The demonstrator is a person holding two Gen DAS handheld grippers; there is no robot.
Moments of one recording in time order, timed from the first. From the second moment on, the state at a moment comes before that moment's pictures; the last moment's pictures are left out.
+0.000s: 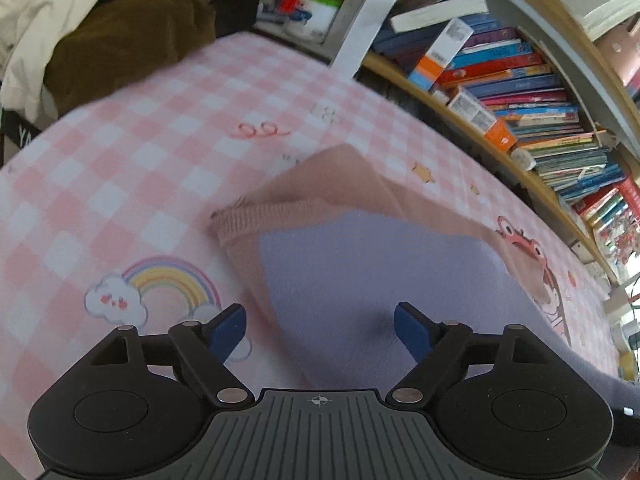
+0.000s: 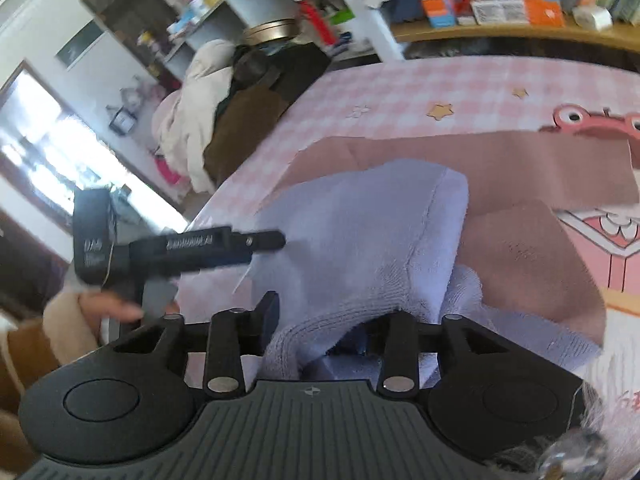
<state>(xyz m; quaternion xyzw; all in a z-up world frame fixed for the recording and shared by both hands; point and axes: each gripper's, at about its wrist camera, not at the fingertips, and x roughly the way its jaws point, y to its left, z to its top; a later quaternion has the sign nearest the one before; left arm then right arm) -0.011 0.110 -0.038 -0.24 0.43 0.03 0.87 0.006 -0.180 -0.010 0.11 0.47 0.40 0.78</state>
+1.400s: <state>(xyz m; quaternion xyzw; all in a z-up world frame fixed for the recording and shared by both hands) 0.007 0.086 0.011 -0.21 0.34 -0.08 0.91 0.003 -0.145 -0.055 0.16 0.54 0.30 0.77</state>
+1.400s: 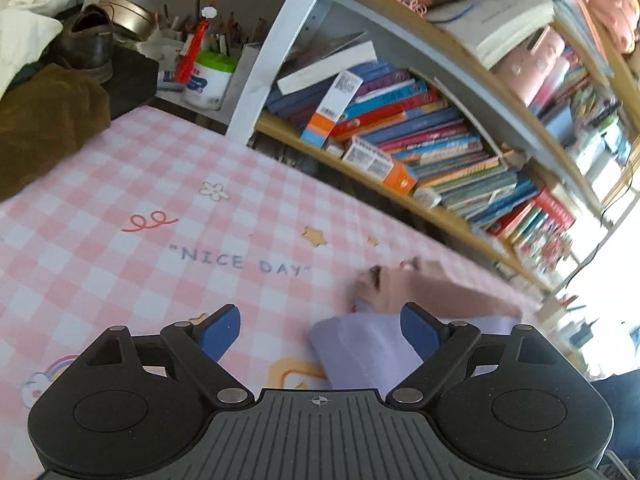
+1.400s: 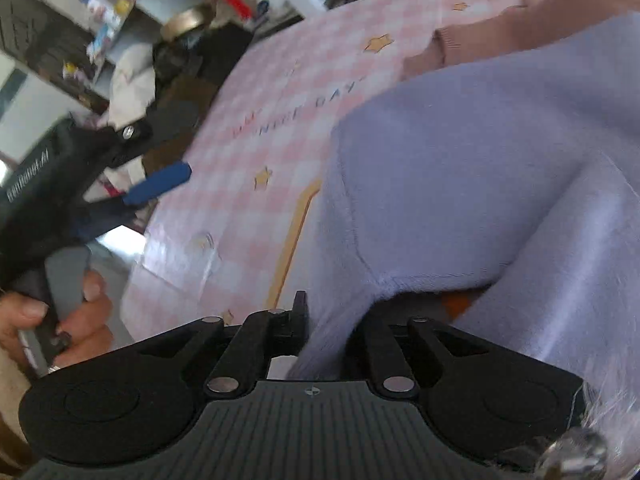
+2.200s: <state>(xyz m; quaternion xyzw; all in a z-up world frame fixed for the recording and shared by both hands) 0.046 0.022 -0.035 -0.16 0.47 -0.13 0.86 -0.048 -0.291 0.002 0.15 0.43 0.01 0.89</state>
